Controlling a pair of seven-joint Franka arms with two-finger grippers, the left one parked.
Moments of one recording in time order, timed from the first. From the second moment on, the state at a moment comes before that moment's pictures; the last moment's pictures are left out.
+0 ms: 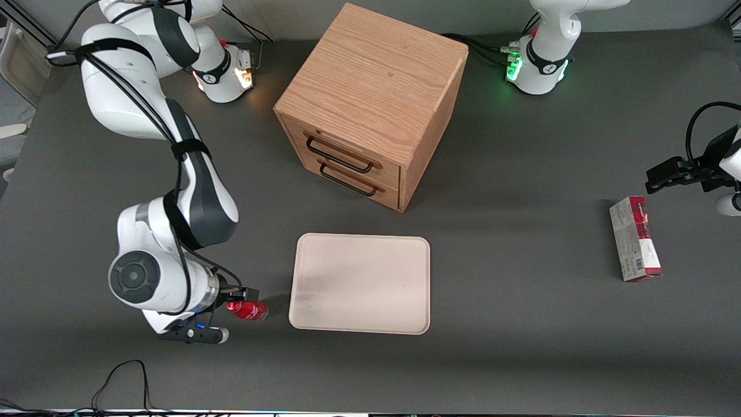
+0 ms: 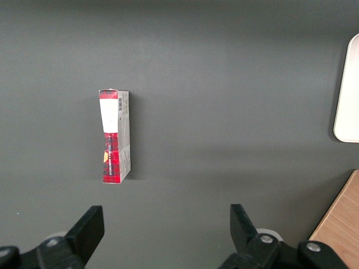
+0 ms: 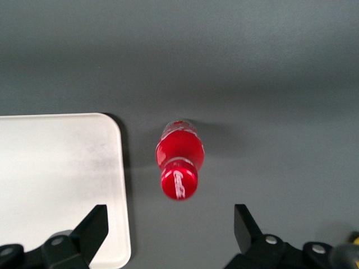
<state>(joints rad) 0.20 0.92 0.11 -0.87 -0.12 1.73 0.39</state>
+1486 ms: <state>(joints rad) 0.20 0.95 0.11 -0.86 -0.13 1.76 0.41</state>
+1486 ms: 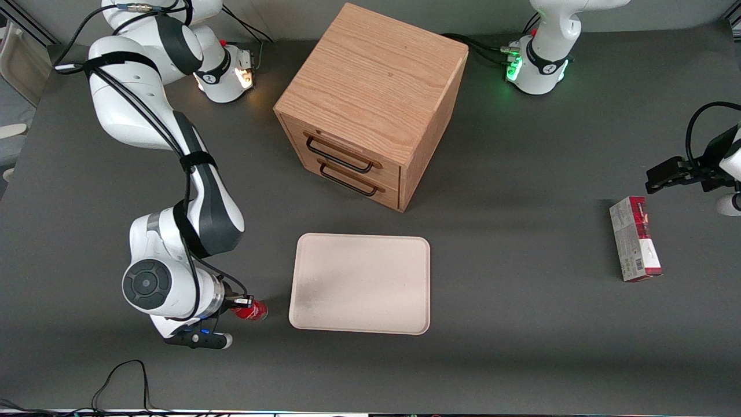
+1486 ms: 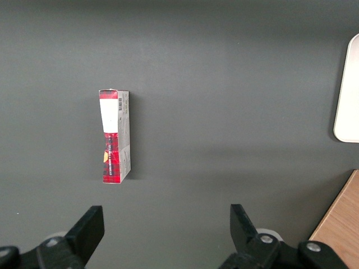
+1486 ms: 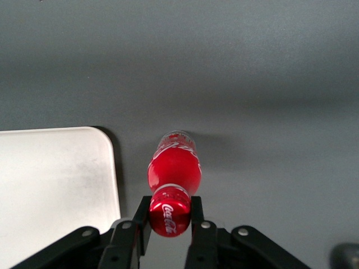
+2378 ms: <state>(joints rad) 0.19 0.62 0.12 -0.79 -0.08 1.23 0.41</state>
